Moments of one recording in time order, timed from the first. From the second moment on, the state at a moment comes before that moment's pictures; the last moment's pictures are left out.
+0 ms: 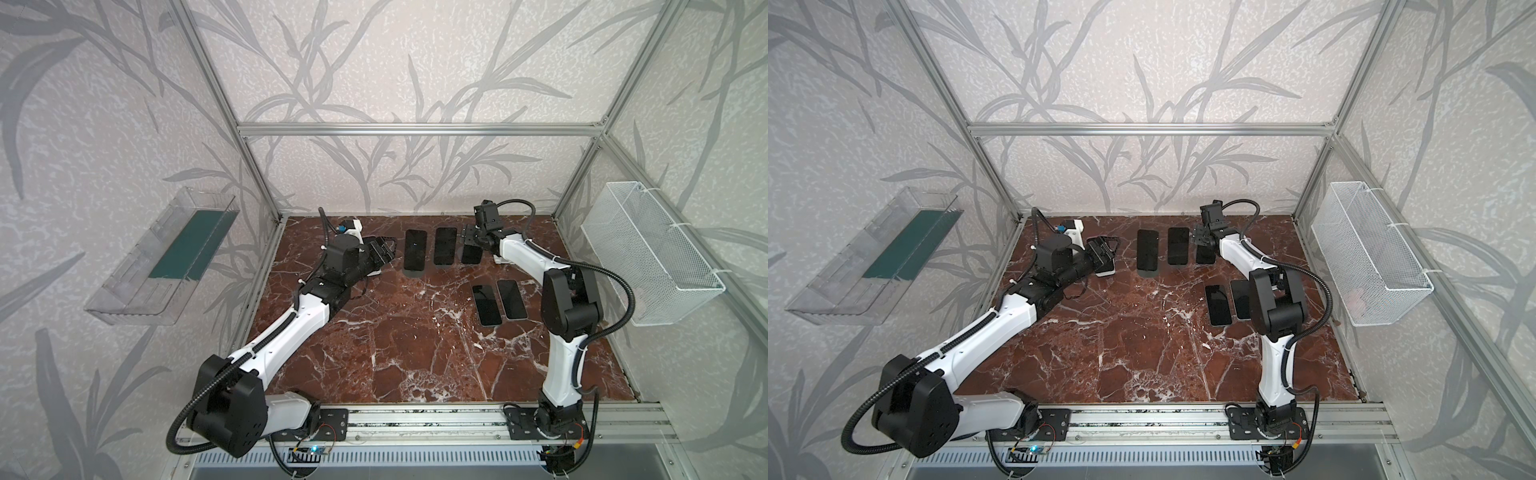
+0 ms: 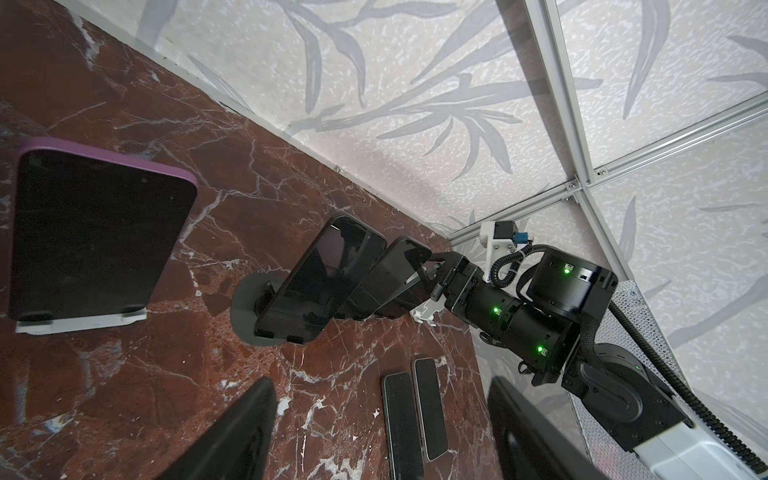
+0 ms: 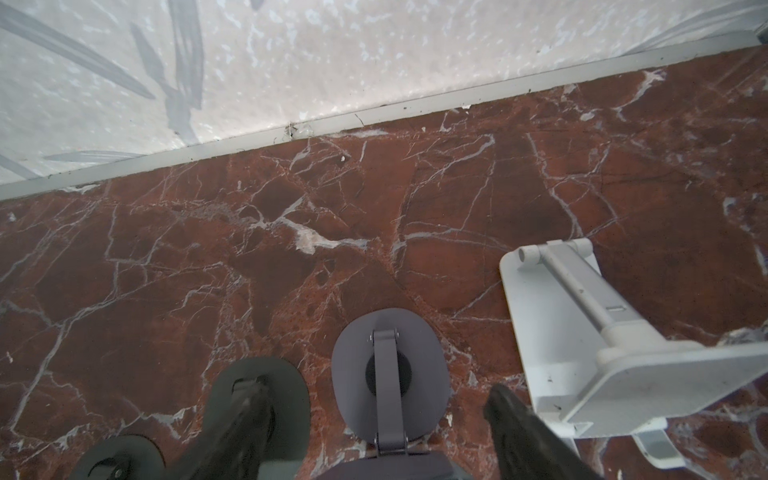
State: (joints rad) left arm -0.40 1.30 0.95 0.04 0.15 -0.88; right arm 0.27 2.03 1.59 -0.32 0.20 0.38
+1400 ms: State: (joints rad) left arm -0.39 1.31 0.94 0.08 0.22 -0.91; right arm 0.36 1.52 1.16 -0.24 0.18 0.32
